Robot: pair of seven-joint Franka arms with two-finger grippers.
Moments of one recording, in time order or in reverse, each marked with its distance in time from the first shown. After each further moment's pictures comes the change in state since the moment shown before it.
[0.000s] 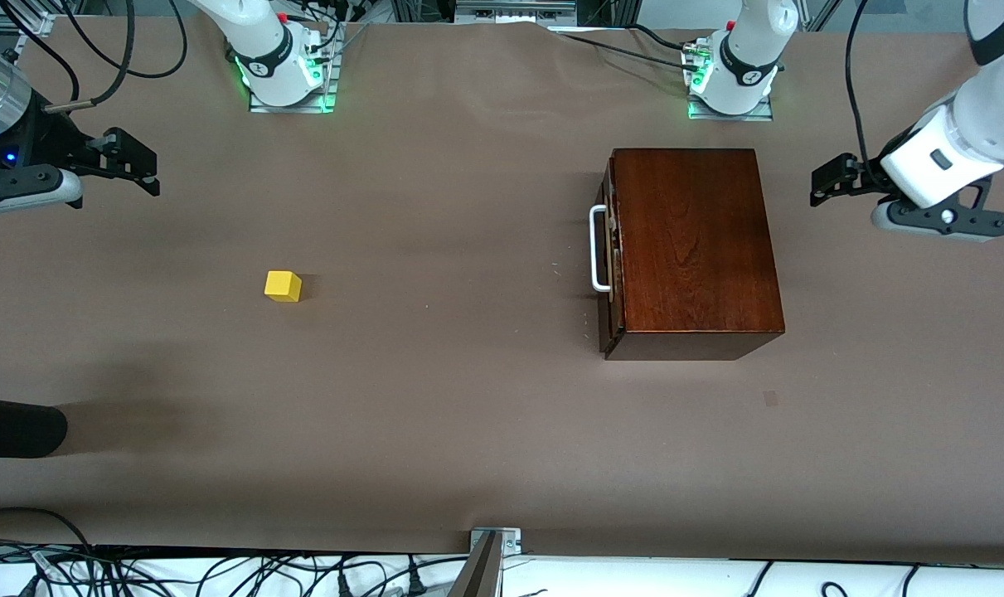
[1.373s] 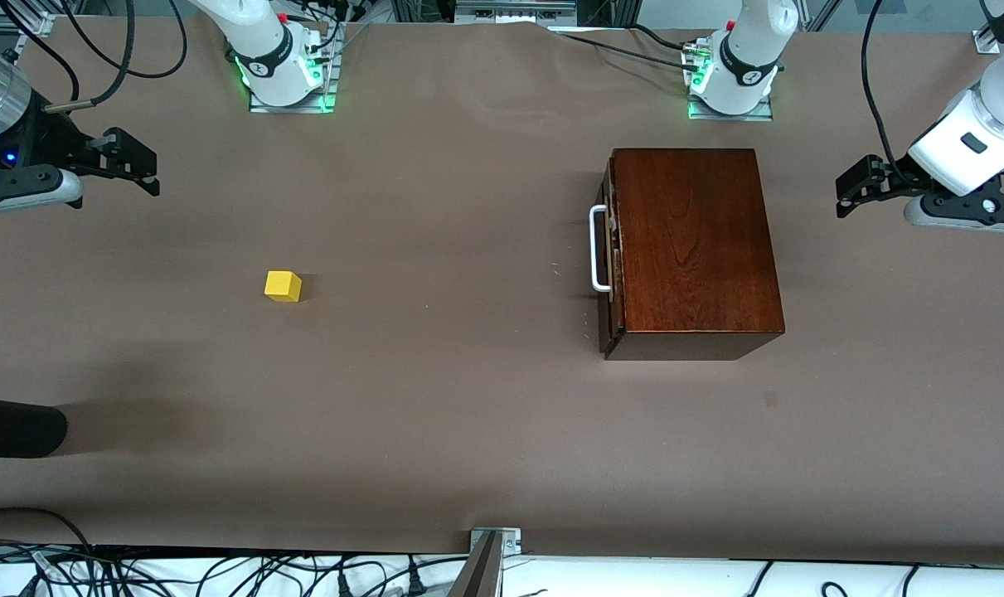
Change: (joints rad) left arm 0.006 -0.040 0.006 -0.001 0.070 0.109 0.001; right arm 0.000 0.000 0.000 0.000 0.000 0.000 0.000
